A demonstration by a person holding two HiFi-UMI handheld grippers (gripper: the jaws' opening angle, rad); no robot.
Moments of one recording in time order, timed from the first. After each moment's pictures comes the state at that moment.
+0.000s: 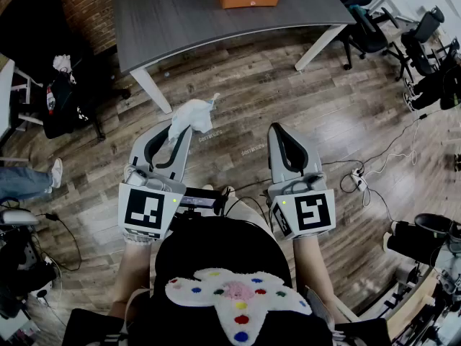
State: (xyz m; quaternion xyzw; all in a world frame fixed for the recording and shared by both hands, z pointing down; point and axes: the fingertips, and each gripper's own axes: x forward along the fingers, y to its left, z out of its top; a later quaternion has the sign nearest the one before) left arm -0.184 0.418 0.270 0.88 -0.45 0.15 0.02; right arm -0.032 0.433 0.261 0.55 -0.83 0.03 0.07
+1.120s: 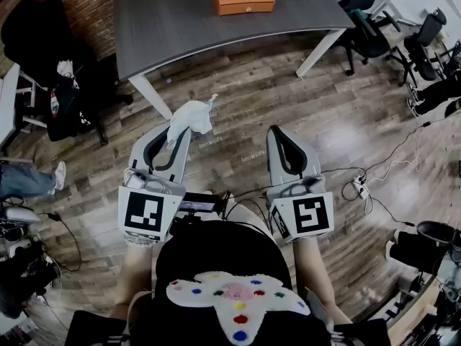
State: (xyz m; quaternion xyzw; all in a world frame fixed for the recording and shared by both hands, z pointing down) left arm -0.147 0.417 0.256 0.87 -0.47 0.14 0.00; right arm 0.006 0.431 0.255 0.54 -0.84 0.02 0.06
